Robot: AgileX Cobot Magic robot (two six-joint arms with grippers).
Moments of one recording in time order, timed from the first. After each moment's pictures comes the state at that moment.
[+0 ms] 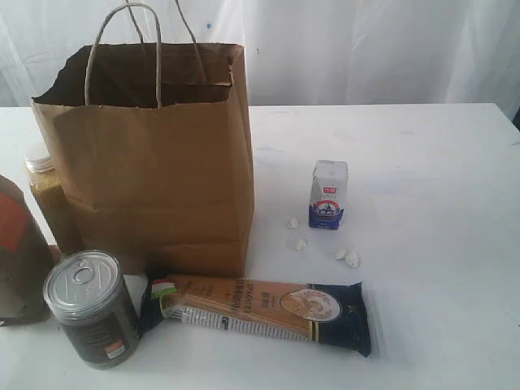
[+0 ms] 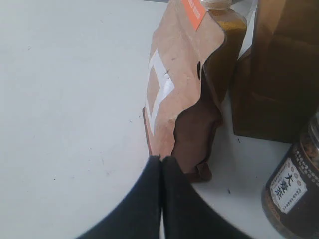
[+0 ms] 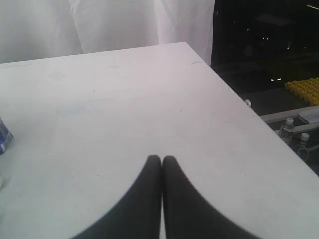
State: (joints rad) left arm 0.01 0.00 0.03 -0.10 0.39 0.00; right arm -0.12 0.00 0.00 -0.16 0.32 0.22
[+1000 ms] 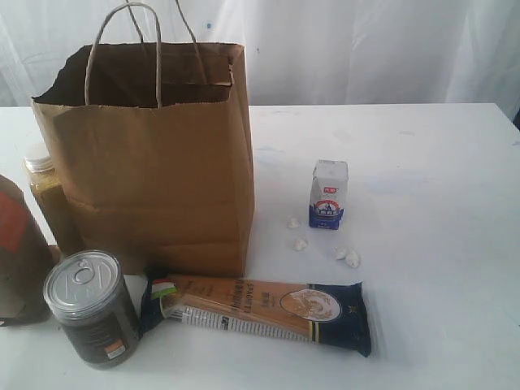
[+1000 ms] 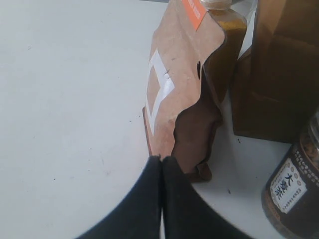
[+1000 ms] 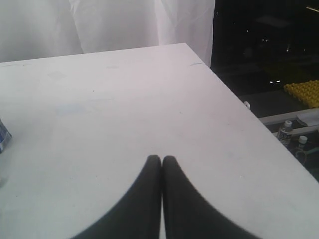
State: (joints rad) left arm 0.01 0.00 0.03 -0.10 0.39 0.00; right arm -0.12 0.00 0.00 -0.17 0.31 0.20
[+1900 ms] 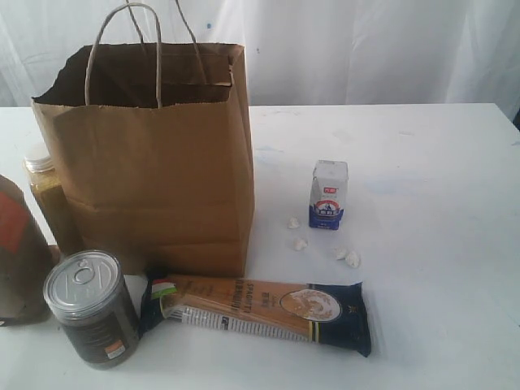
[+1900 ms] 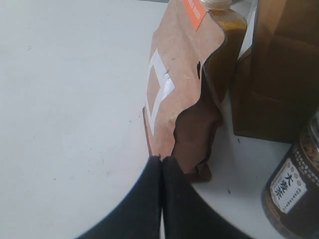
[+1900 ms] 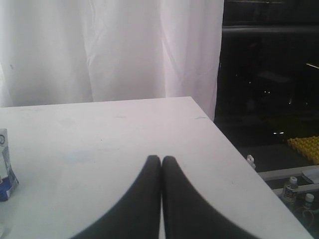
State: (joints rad) left arm 0.01 0.00 0.03 -0.10 0.39 0.00; right arm -0.12 0.00 0.00 -0.20 0.13 0.20
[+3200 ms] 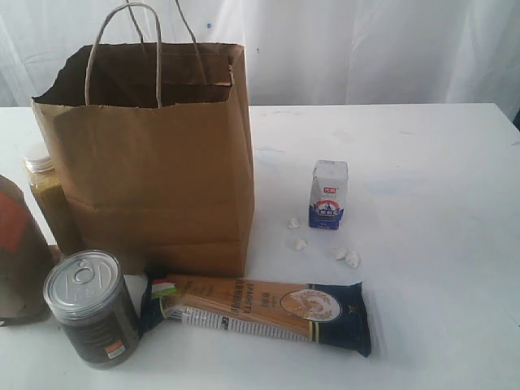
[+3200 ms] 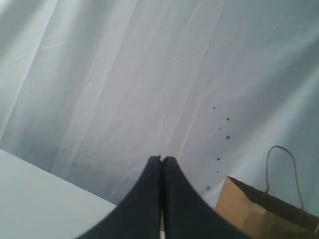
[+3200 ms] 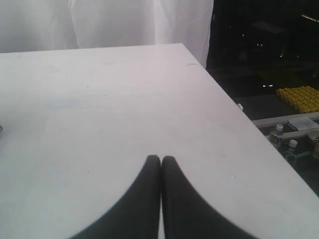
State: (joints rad) left arm 0.01 0.00 0.03 -0.34 -0.32 -0.15; right arm -0.12 0.00 0.00 -0.20 0.32 0.20
